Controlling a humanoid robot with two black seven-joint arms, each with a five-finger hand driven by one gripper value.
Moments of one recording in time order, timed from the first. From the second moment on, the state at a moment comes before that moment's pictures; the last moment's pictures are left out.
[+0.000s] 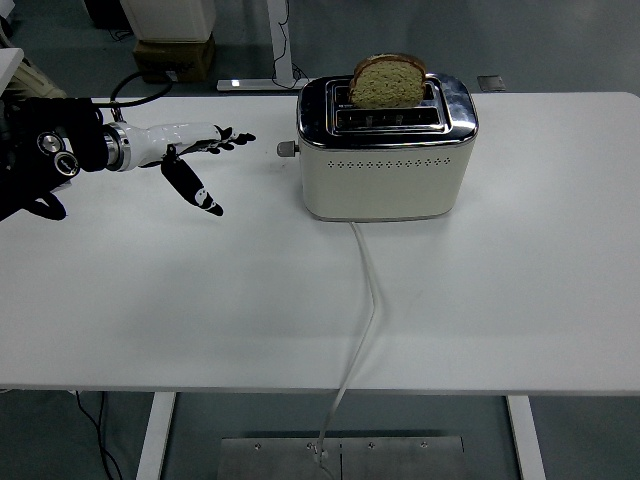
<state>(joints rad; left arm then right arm) -1.18 0.56 -0.20 -1.00 1.00 -0.34 -0.02 -0.12 0.00 0.42 0.10 -0.35 0.06 0.08</state>
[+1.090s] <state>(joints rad) -1.17 0.47 -0.20 -0.96 0.98 -0.33 -0.03 -0.12 0.00 0.42 0.10 -0.35 0.06 0.08</state>
